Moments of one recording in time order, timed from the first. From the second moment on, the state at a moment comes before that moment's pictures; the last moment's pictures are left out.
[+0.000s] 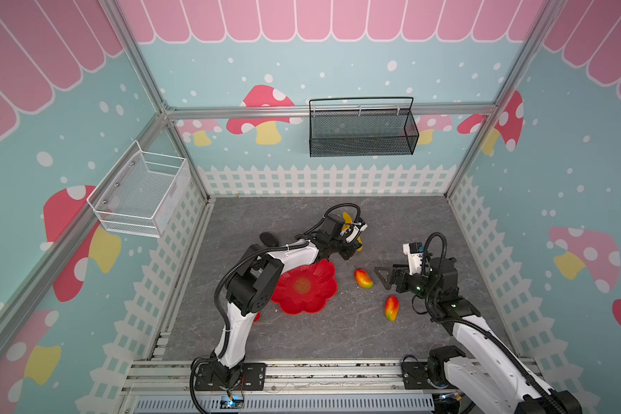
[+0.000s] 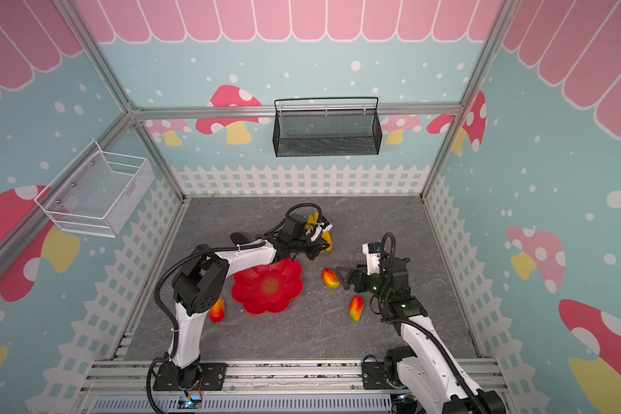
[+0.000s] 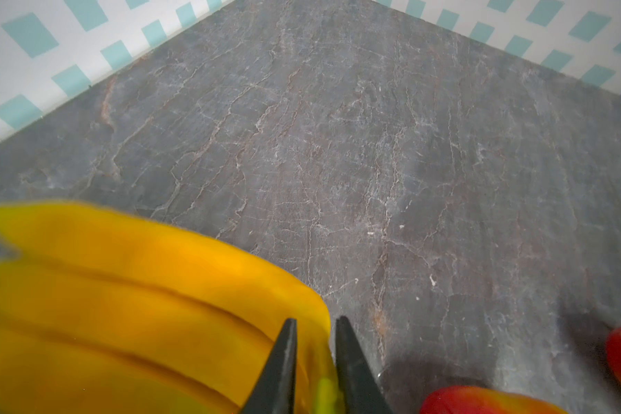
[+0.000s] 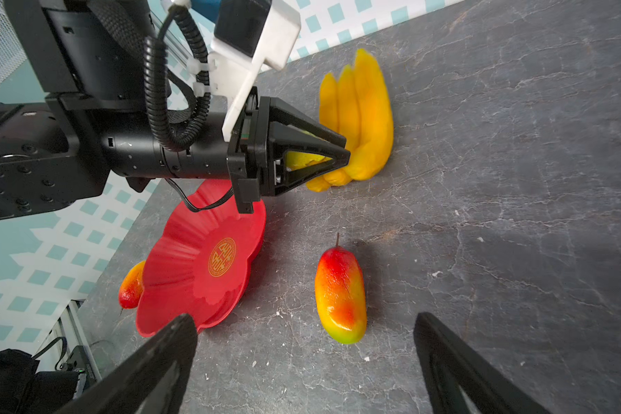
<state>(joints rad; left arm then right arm) -0.66 2.12 1.48 0.02 0.34 0.17 0.19 0.85 0.42 -0.03 -0.49 0.35</state>
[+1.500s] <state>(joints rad) -0.77 1.34 0.75 -0.14 -0.09 -0.28 0.58 1.16 0.58 0.09 -0.54 0.26</state>
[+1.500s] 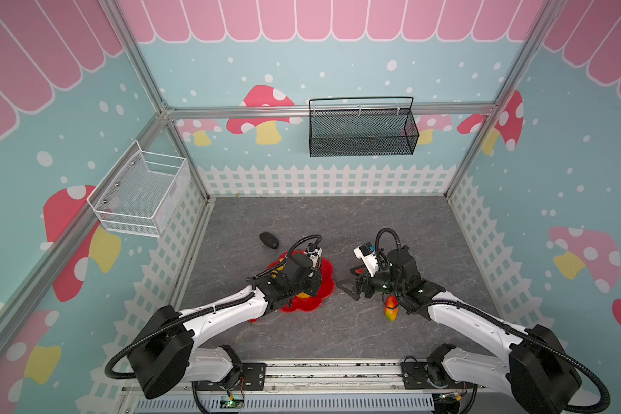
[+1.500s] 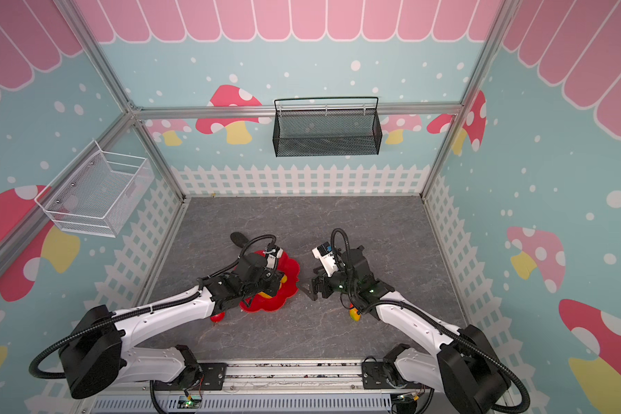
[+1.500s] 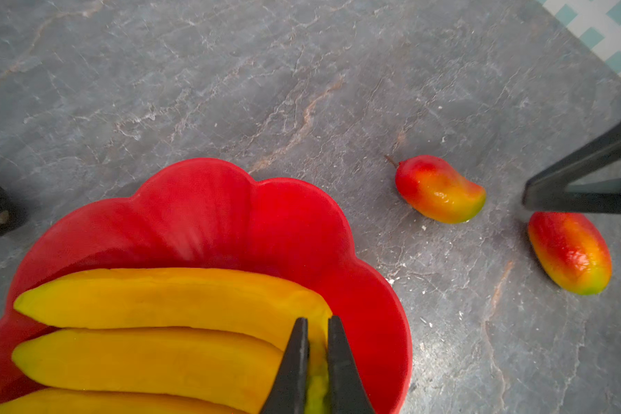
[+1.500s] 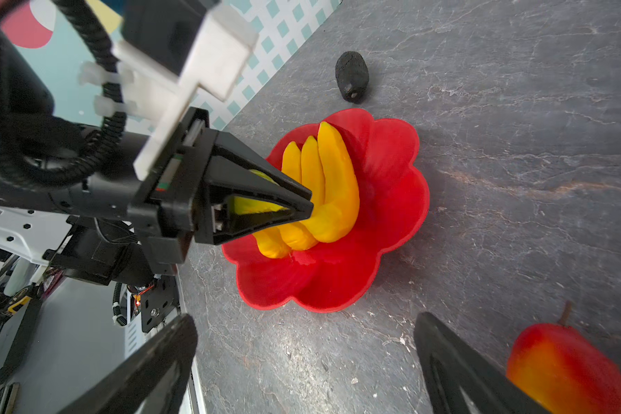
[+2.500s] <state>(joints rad) -0.18 1.77 1.28 -0.36 -0.17 -0.53 0.75 1.45 0.96 0.00 -0.43 0.09</state>
